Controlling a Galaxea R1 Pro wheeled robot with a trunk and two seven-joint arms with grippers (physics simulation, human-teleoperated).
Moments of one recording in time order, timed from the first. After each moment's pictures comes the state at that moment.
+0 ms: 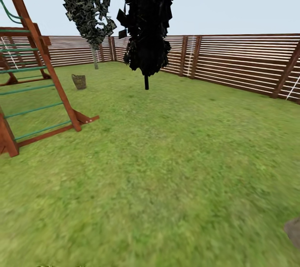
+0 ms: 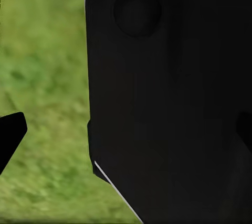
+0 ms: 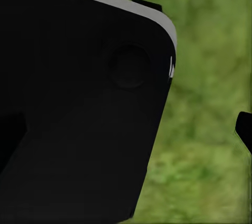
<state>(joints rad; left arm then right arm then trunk) 0.01 0.02 0.01 -0.13 0.01 -0.02 -0.01 -0.08 -0.02 0.08 -0.01 0.14 -0.17 0.00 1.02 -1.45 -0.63</state>
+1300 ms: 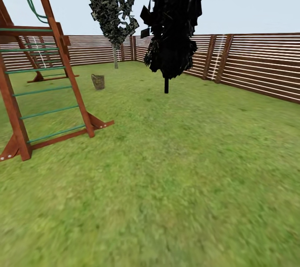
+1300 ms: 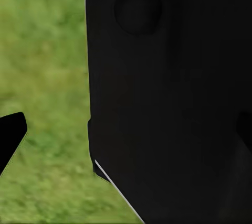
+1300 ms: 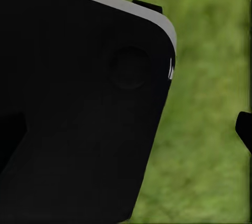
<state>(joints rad) 0.01 0.02 0.01 -0.13 0.01 -0.02 -0.01 -0.08 -0.02 0.08 -0.01 0.15 -0.17 0.00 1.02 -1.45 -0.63</state>
